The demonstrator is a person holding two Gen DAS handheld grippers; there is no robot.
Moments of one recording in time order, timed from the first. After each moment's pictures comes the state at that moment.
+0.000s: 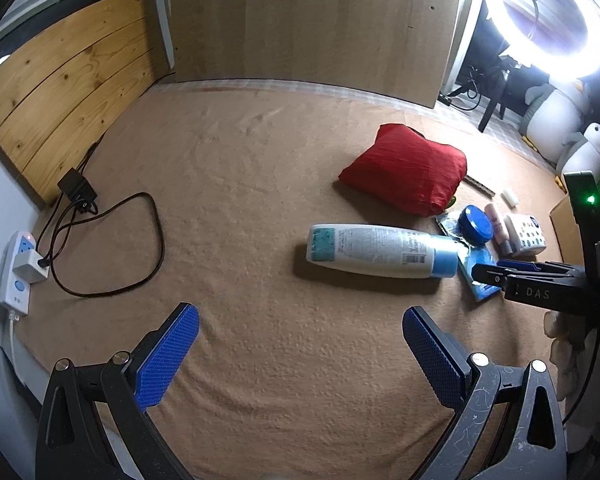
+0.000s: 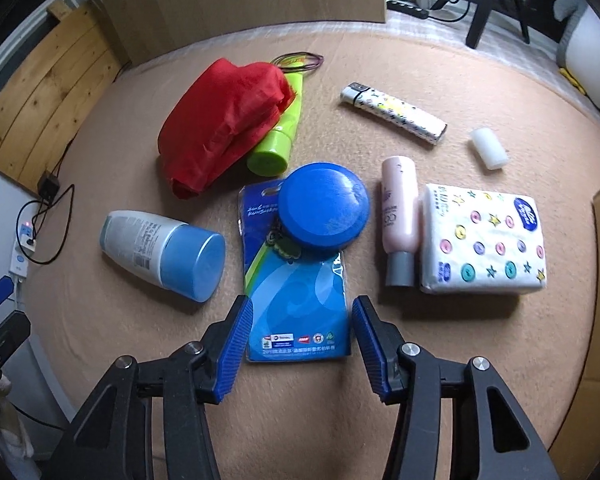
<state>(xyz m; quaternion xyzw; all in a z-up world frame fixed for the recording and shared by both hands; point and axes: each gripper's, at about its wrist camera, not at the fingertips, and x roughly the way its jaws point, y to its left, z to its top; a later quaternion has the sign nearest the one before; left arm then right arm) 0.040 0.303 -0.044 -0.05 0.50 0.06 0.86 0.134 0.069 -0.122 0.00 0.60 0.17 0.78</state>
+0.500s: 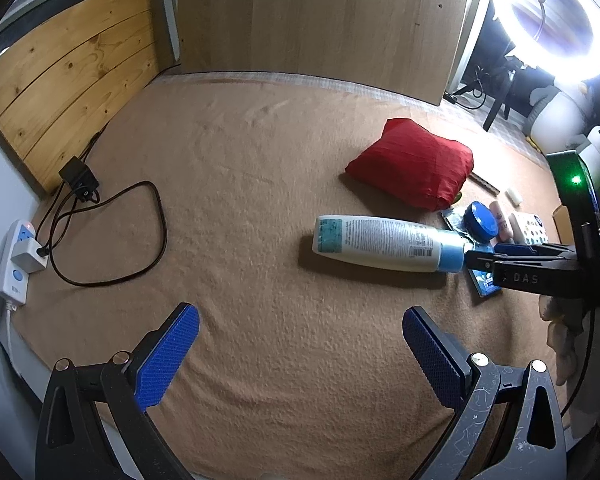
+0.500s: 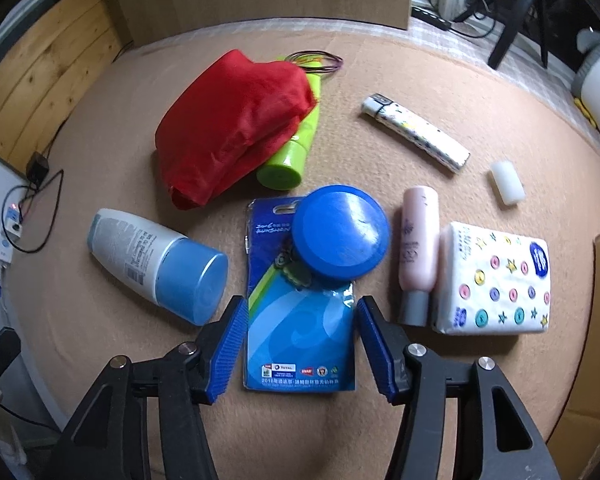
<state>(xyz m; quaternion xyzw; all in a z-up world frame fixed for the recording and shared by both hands) 0.036 0.308 -0.049 -0.05 0.50 0.07 0.86 0.151 0.103 -0.124 -0.06 0.60 0.17 0.78</state>
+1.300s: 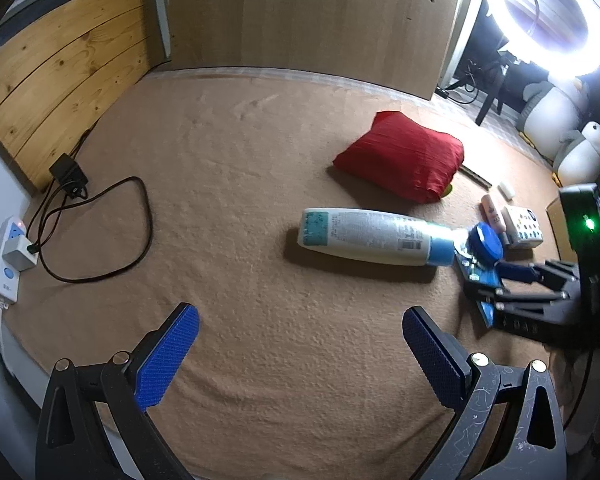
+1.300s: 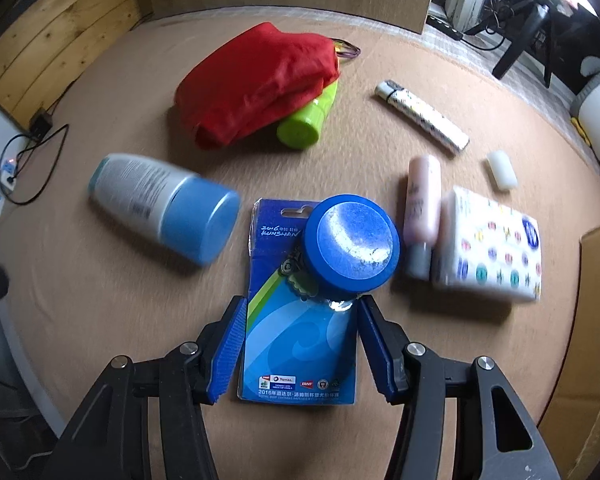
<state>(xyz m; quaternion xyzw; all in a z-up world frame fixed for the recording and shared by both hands) 0.037 0.296 -0.054 -0.06 0.51 0.05 0.86 0.123 0.099 -0.129 -0.10 0.59 0.19 0.78</state>
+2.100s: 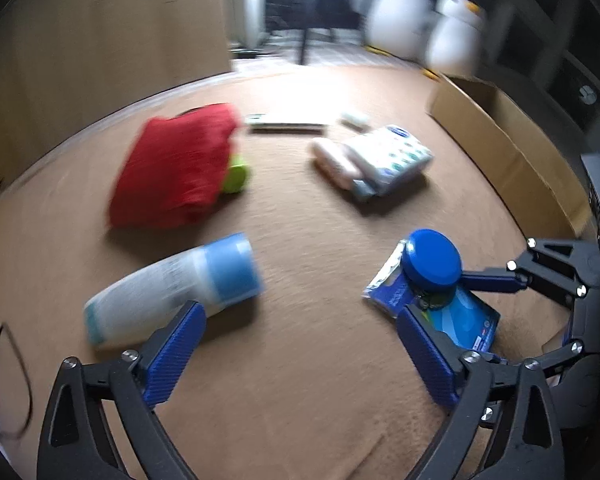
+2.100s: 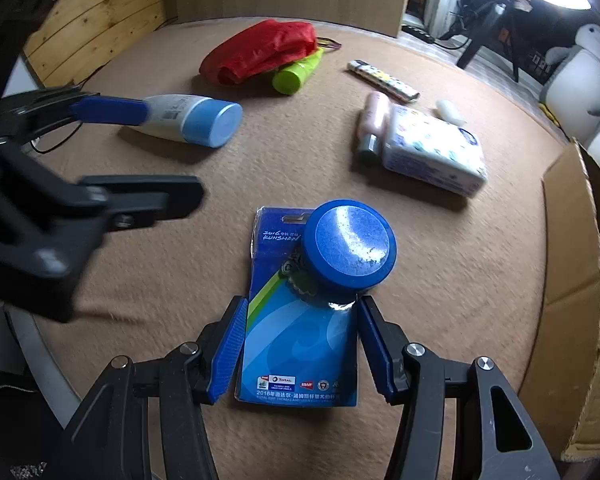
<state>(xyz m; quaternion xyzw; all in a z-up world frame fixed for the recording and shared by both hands) 0.084 0.145 -0.093 0.11 0.50 -0.20 0.84 0.037 0.040 -0.126 -0.11 0.54 0.19 0.81</state>
